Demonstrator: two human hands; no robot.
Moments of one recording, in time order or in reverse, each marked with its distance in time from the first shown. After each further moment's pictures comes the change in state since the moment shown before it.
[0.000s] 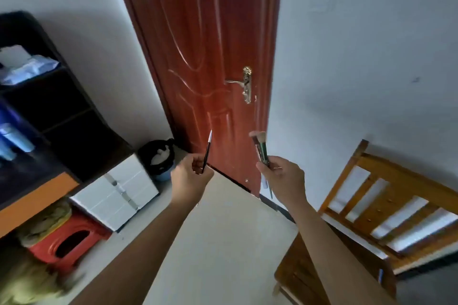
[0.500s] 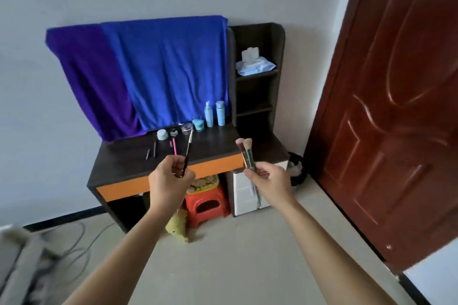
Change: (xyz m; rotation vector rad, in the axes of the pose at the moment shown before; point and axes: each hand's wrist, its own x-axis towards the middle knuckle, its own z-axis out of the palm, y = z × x) left_hand -0.045 -0.218 -0.554 0.201 0.684 -0.151; right_hand -0.173 -0.321 0.465 0.150 -0.638 -0.366
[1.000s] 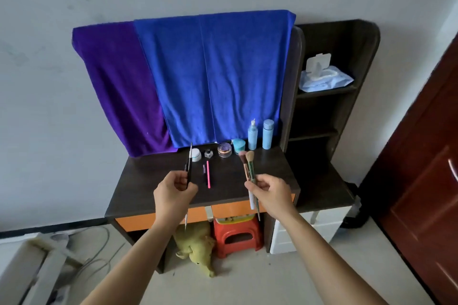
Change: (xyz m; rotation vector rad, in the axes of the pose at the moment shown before) left_hand 0.226 -0.130 0.035 0.030 0.093 -0.272; right_hand 0.253 0.016 0.175 0.021 -0.170 0.004
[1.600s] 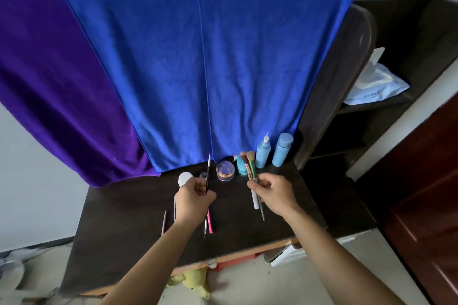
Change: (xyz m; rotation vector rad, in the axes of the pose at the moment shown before) left_hand 0.240 -0.065 0.139 0.009 -0.310 -0.172; right_hand 0.243 0.035 0.078 -0.137 -0.016 0.232
